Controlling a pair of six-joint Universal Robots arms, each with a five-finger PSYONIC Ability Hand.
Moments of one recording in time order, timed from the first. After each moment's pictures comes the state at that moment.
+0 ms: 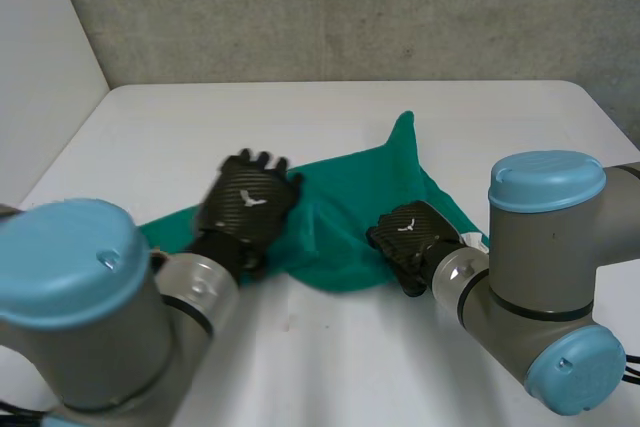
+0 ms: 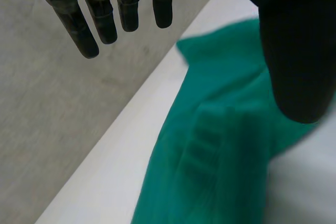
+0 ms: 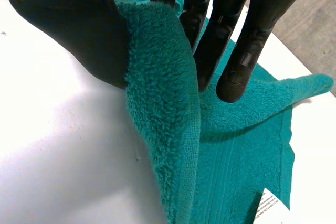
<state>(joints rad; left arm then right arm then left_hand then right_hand) 3.98 -1.84 -1.70 3.38 -1.71 3.65 2.15 -1.10 1.52 0.06 1.47 2.64 0.25 0.24 0.25 0.24 0.07 0.99 1.18 1.19 1.19 0.99</state>
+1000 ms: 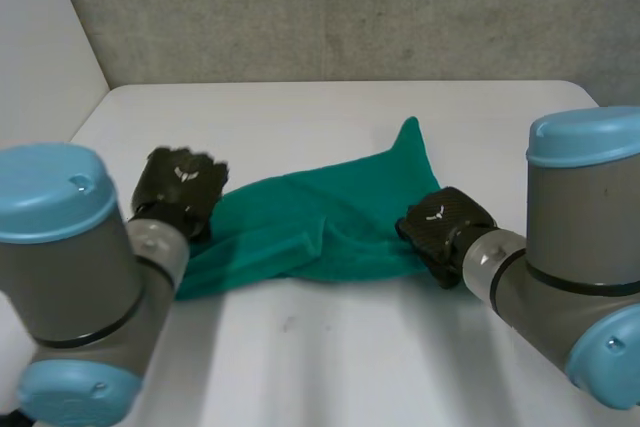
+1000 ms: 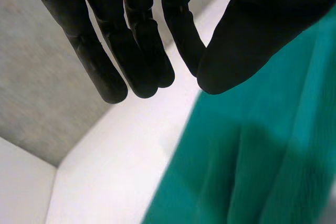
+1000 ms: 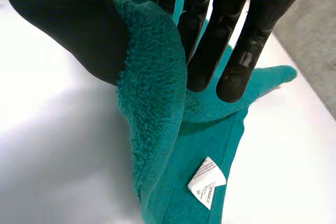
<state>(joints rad) 4.14 -1.83 -1.65 3.26 -1.83 3.61 2.11 -1.20 1.48 0.26 1.53 2.51 1.15 1.20 1.19 1.19 0.97 0.99 1.18 1.19 1.19 0.99</state>
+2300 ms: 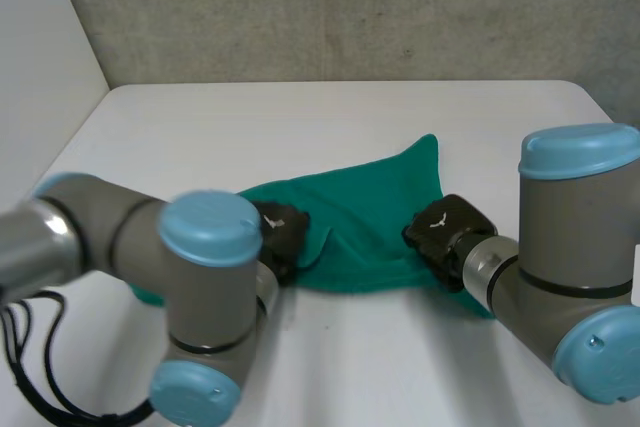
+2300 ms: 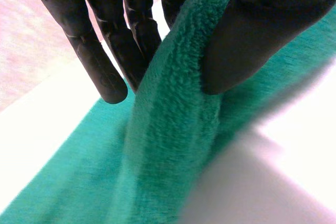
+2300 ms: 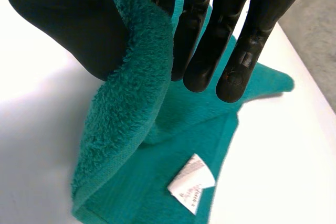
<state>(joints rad) 3.96 -2.17 -1.42 3.24 -1.84 3.37 2.09 -1.15 1.50 0.20 1.55 2.46 1.13 1.19 1.19 1.19 0.97 0.99 1.18 1.19 1.19 0.99</state>
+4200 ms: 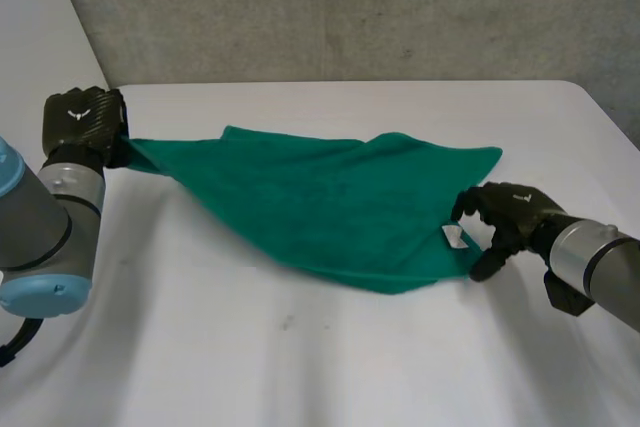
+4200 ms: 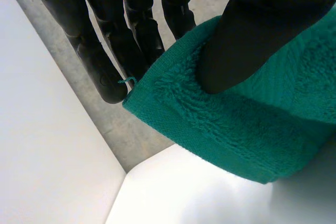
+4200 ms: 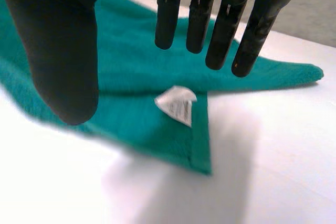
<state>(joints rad) 4.51 -1.94 -1.68 3.71 -1.66 3.37 1.73 -1.26 1.69 0.07 1.21 2.95 1.13 1.20 1.19 1.19 0.97 0.45 0.52 0.52 0.52 0.35</state>
